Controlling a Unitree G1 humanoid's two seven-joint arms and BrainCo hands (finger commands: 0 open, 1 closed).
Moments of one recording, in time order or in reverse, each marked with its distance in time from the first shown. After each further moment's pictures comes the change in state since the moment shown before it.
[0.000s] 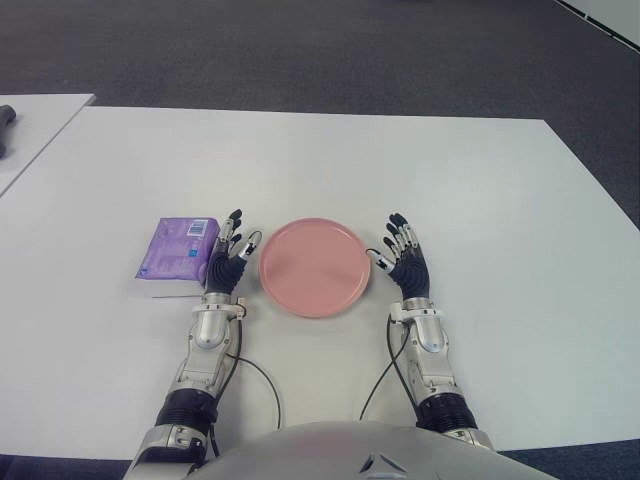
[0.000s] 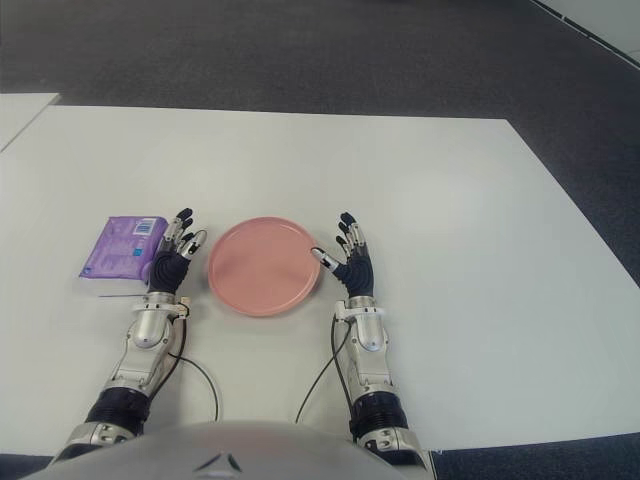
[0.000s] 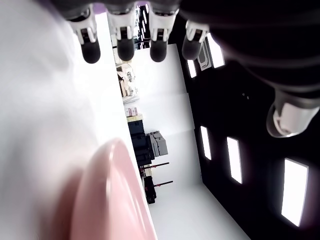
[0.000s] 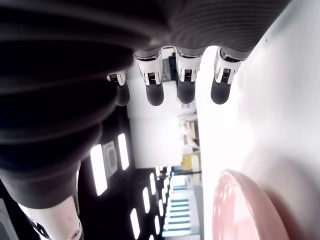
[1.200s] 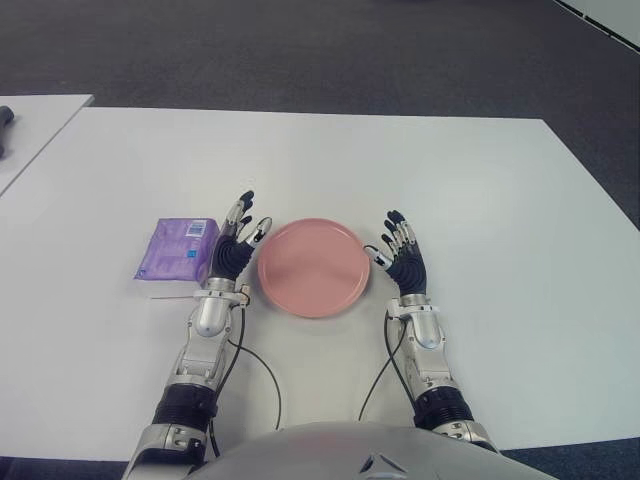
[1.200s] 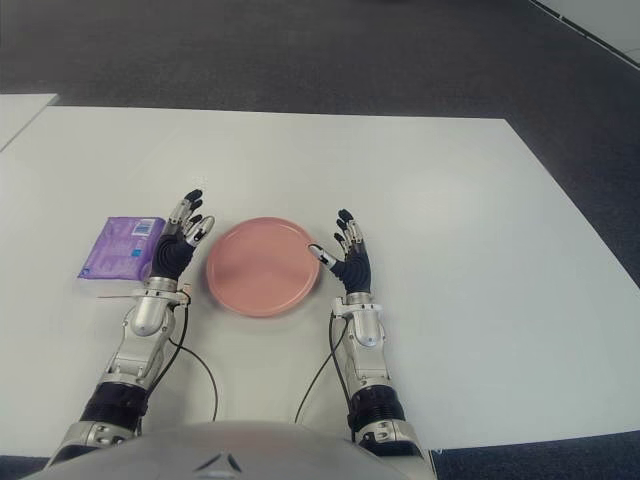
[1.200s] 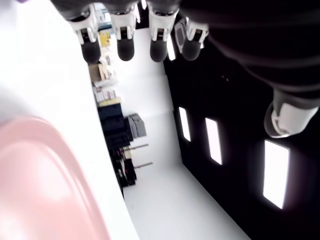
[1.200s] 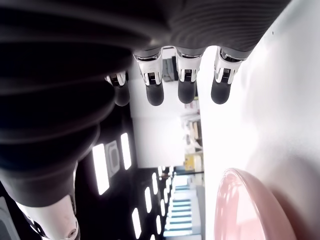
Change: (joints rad) left arm -0.002 0.015 -0.032 -0.223 -0.003 0.093 -0.108; right arm -0.036 0.001 0.005 0.050 -0.012 -0.025 -0.012
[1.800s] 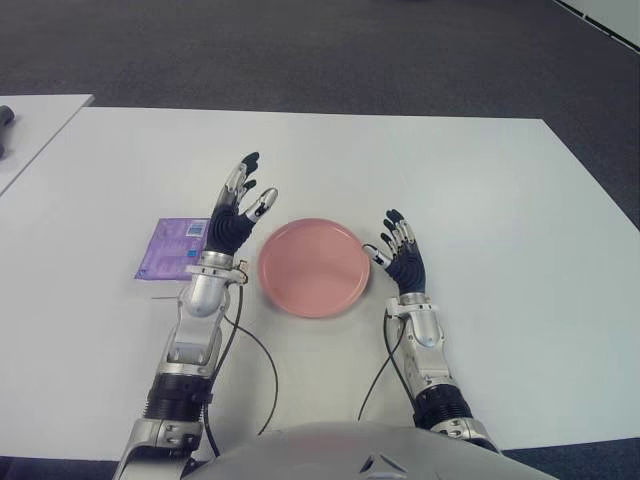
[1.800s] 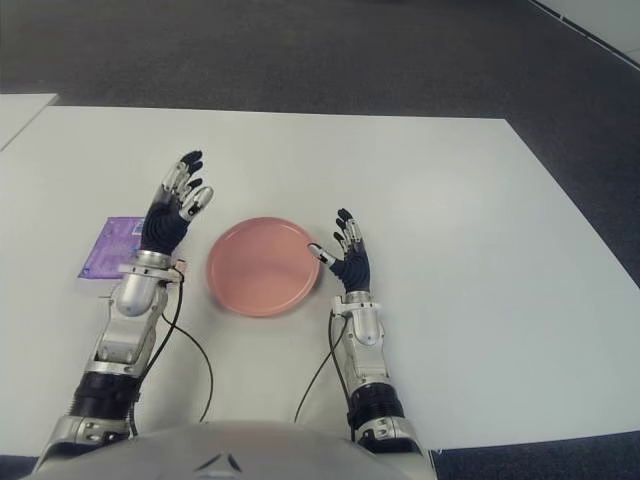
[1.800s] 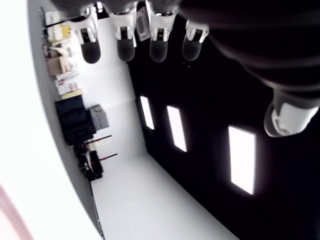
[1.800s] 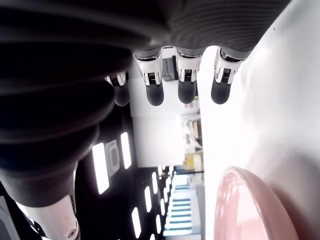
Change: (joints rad) left arm -0.035 0.018 -0.004 -0.288 -0.008 0.163 -0.042; right arm -0.013 0.000 0.000 0.017 0.000 -0.005 -0.001
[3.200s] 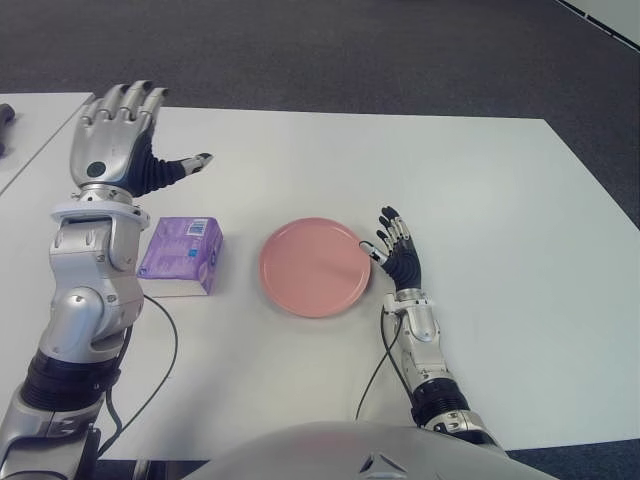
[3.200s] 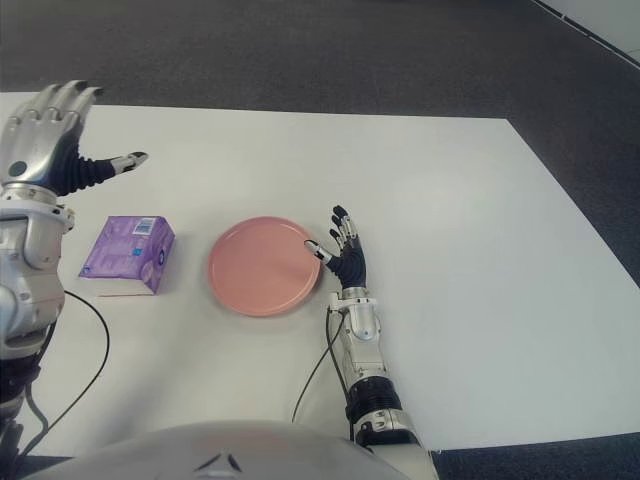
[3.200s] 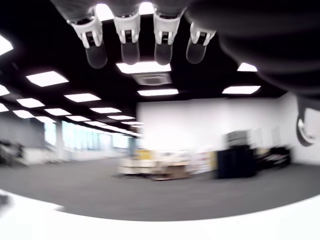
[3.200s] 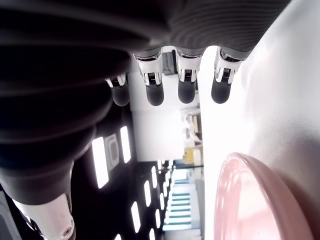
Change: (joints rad) left arm -0.108 0.507 -0.004 -0.368 1.136 0.771 -0.236; right arm -0.041 -0.001 0.007 0.041 -0.007 -0.011 -0.001
